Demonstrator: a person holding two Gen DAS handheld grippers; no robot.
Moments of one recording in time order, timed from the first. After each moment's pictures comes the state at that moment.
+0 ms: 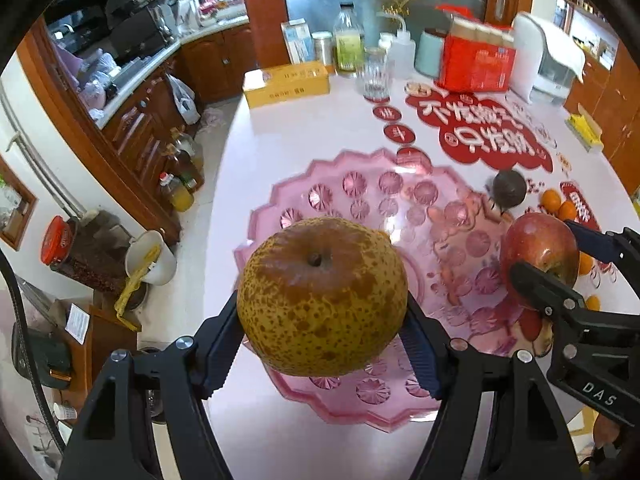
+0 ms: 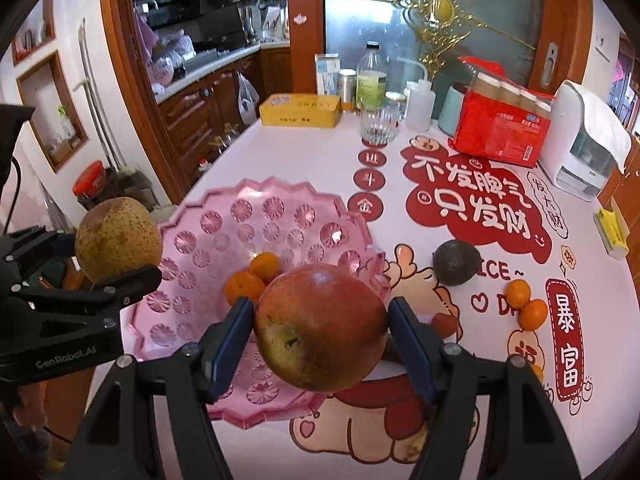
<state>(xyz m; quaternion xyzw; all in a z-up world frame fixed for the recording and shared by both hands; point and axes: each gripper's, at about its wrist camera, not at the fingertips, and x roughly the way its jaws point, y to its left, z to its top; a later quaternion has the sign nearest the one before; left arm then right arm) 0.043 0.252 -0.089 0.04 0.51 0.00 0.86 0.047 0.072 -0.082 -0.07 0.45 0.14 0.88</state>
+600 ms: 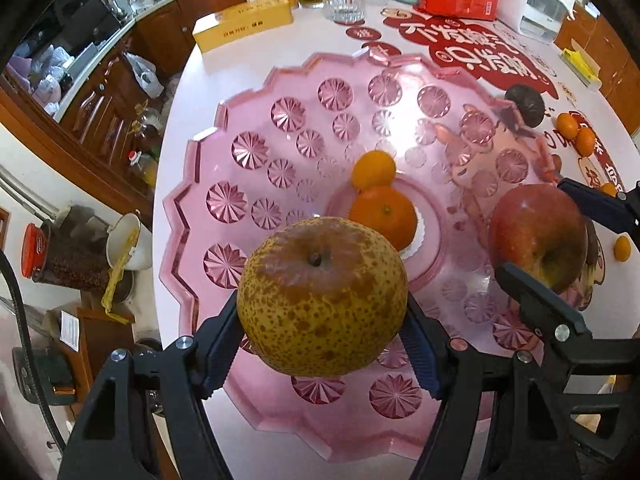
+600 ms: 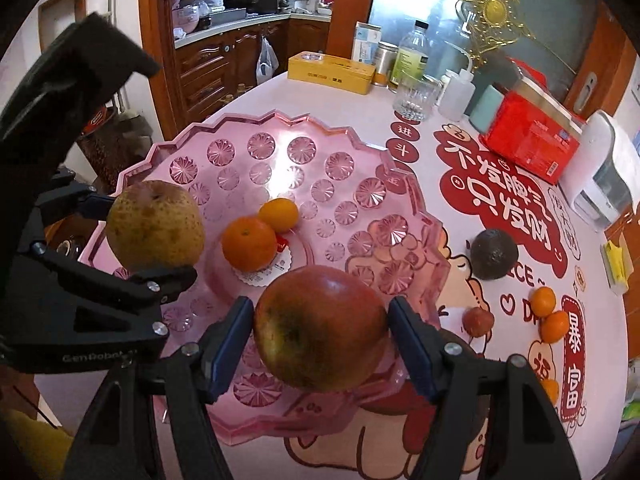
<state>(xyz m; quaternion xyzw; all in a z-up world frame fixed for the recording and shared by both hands) 0.063 0.237 -0.175 0.08 0.58 -0.04 0.81 0.039 0.112 -0.142 -0.16 0.46 0.16 0.86</state>
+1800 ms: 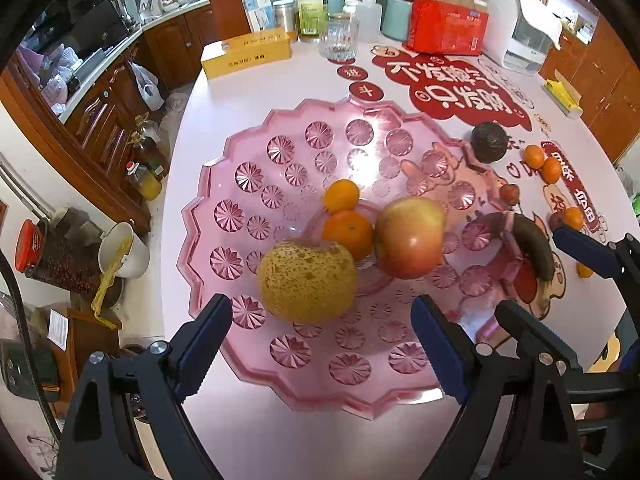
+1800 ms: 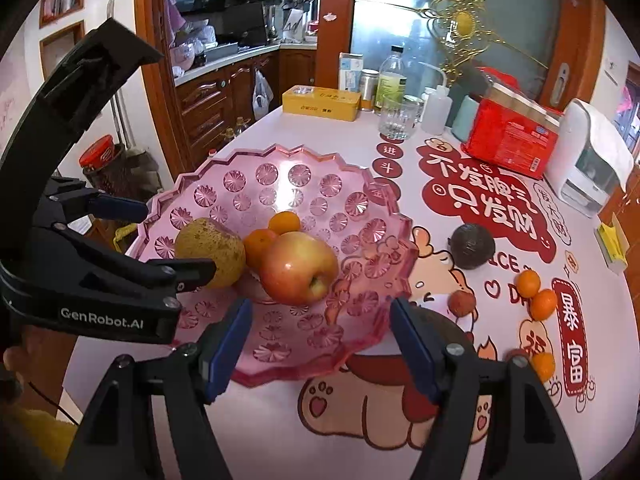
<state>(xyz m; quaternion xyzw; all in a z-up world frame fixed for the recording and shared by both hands) 0.030 0.229 -0.121 0.04 0.54 -0.05 0.84 -0.002 0.082 -0.105 -0.10 0.42 0.16 0.89</state>
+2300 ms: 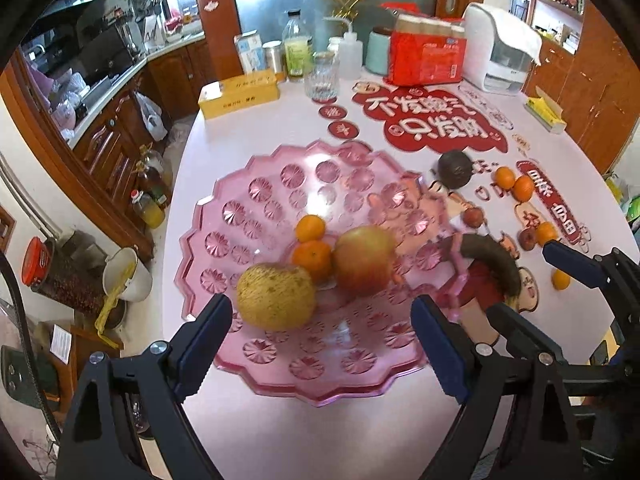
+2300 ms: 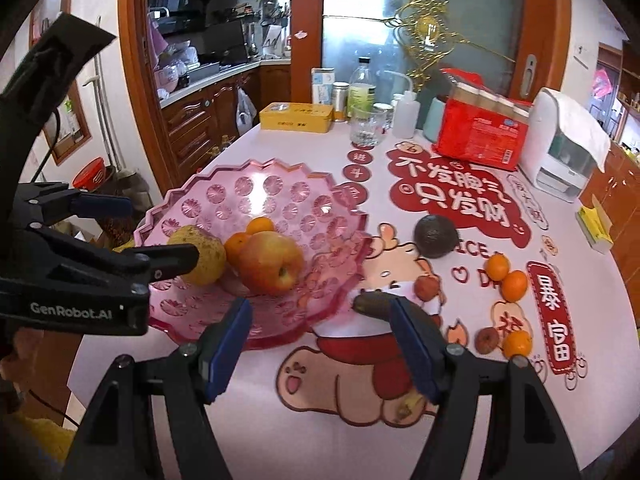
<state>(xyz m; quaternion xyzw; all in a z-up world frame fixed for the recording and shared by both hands) 0.002 0.194 -0.078 0.05 0.48 -0.06 0.87 -0.024 0.042 -0.086 -0.08 0.40 0.13 0.90</state>
